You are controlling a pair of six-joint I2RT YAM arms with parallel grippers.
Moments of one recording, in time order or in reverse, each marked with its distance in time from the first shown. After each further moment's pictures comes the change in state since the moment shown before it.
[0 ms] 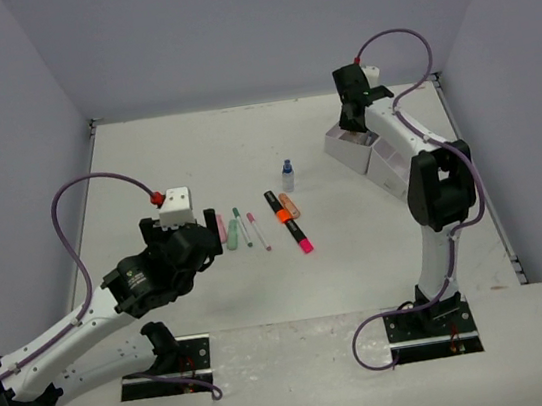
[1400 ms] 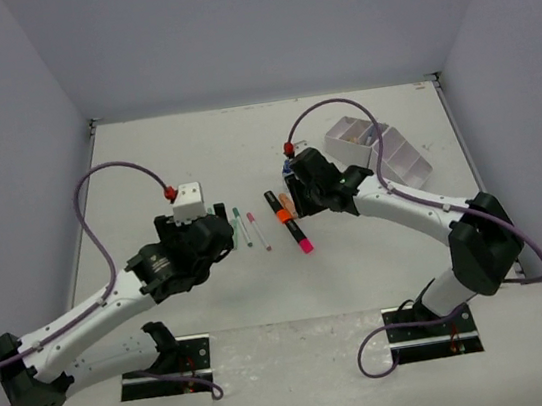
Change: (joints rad) left arm 0.021 0.128 0.007 0.024 0.022 -0.116; right arm 0.487 -0.479 -0.636 0.170 -0.227 -0.108
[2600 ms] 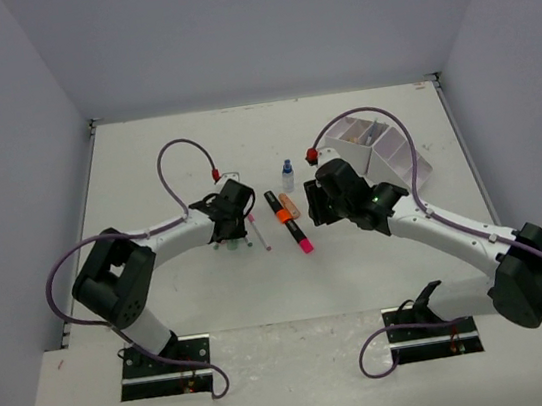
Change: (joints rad) left arm 0.313 0.686 0.041 0.440 0.505 0.210; right arm 0.002 -0.260 -0.205 0.051 -0.009 0.011
